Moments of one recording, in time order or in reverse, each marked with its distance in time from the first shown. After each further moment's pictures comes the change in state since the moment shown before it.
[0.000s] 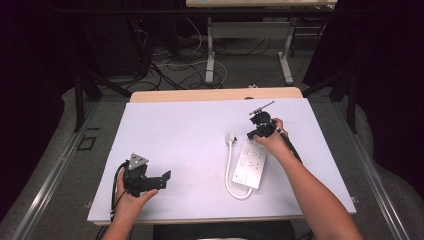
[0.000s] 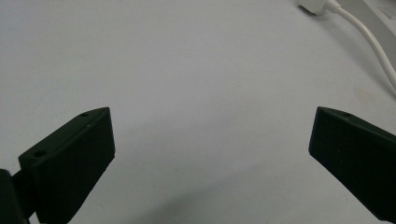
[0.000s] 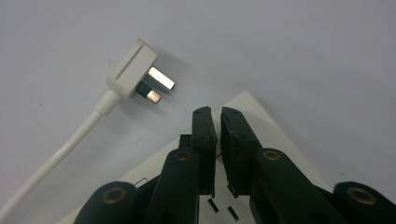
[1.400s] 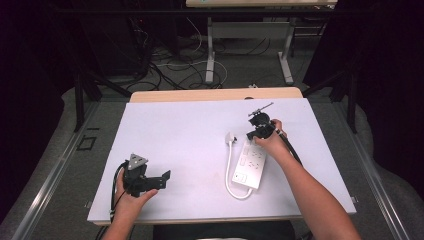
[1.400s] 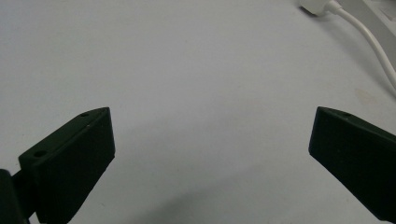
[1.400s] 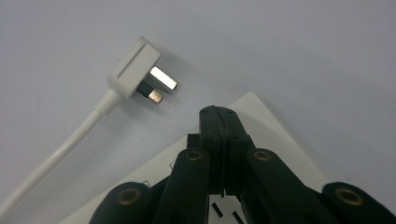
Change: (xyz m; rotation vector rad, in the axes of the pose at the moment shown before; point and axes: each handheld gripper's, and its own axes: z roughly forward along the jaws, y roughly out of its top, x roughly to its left) left arm 0.000 0.000 0.000 -0.002 0.003 0.000; right arm 0.002 -0.002 0.004 -0.014 -0.007 -0.017
